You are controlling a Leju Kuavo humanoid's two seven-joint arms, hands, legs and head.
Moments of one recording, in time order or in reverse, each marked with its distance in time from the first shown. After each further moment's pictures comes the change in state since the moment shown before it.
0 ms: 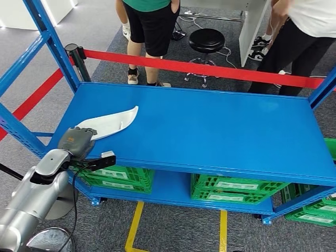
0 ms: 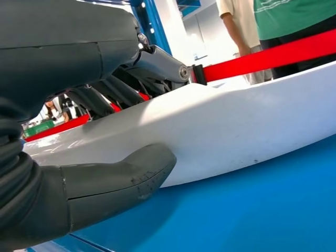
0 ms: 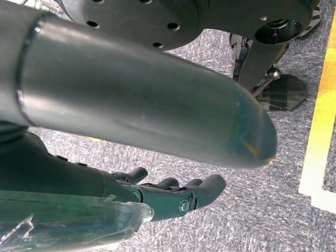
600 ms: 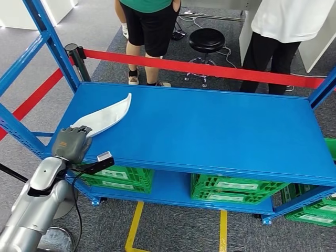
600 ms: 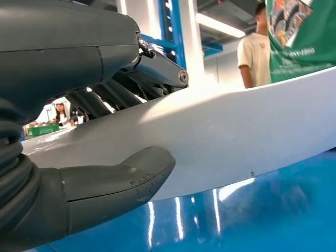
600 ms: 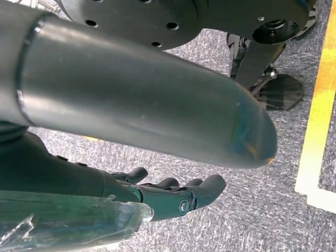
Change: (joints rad) left arm 0.138 -0.077 0.167 -0.165 -0.047 0.247 -0.079; right arm 0.003 0.000 -0.009 0.000 0.006 0.000 -0.021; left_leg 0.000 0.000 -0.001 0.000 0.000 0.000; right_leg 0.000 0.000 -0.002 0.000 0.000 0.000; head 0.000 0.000
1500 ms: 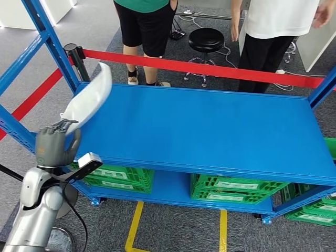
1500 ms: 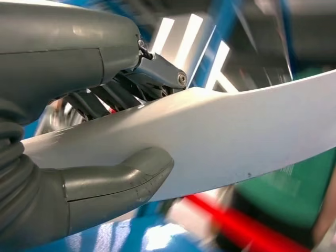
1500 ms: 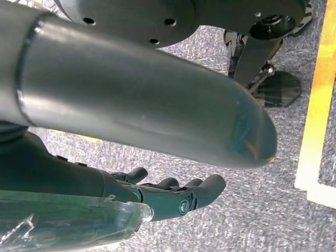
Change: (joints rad) left arm 0.147 -0.109 0.138 -0.254 0.336 0.245 -0.243; right arm 0.001 0.000 -0.023 0.000 -0.004 -0.017 -0.002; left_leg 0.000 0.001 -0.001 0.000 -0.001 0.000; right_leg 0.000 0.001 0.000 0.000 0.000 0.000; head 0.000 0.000
